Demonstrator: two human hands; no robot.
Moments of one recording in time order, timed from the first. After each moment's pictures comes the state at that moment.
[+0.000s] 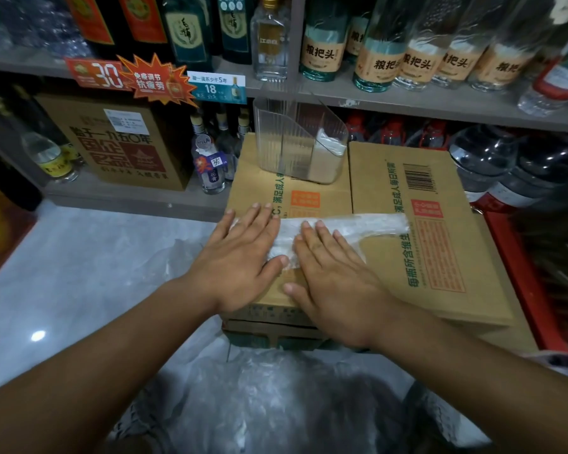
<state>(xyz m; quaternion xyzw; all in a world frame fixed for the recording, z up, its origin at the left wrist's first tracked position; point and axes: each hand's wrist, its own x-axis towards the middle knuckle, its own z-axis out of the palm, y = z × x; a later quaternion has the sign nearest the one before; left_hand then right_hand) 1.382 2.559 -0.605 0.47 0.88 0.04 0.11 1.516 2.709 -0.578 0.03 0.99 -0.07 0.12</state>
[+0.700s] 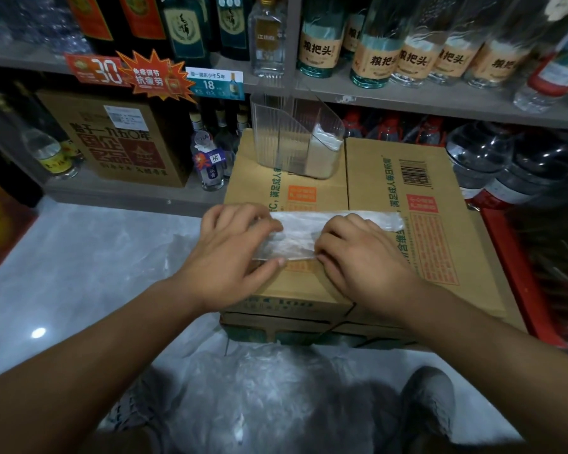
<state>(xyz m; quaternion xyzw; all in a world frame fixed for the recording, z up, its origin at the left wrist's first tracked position) 1.390 2.544 -0.599 0.51 0.84 0.20 -0.03 1.519 2.755 -0.585 -0.02 0.99 -0.05 -0.09</state>
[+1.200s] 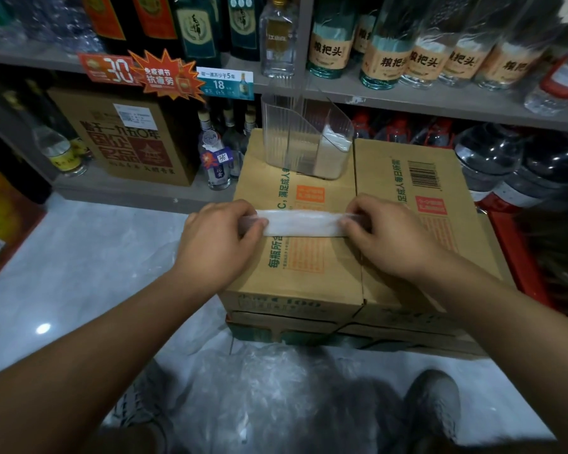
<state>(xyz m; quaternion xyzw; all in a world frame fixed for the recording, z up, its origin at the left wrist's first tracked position) 1.379 2.546 -0.588 0.31 0.91 0.28 -0.03 1.501 2.776 -0.559 0.13 0.97 -0.21 -0.05</state>
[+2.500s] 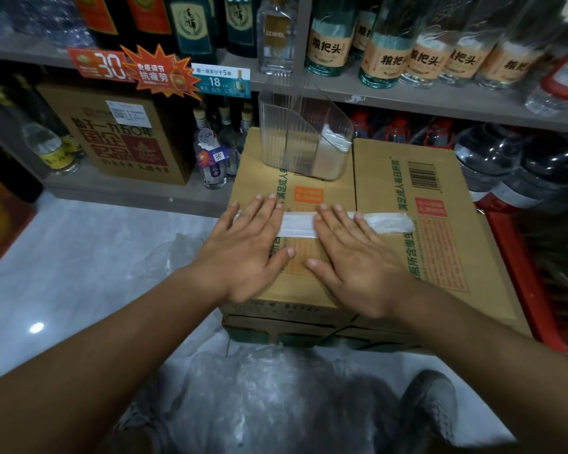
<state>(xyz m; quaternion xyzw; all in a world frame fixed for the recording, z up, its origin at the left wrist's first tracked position) 1.381 2.567 -0.604 0.45 0.89 0.02 0.10 1.505 2.747 -0.586 0.05 0.99 -0.05 0.13</state>
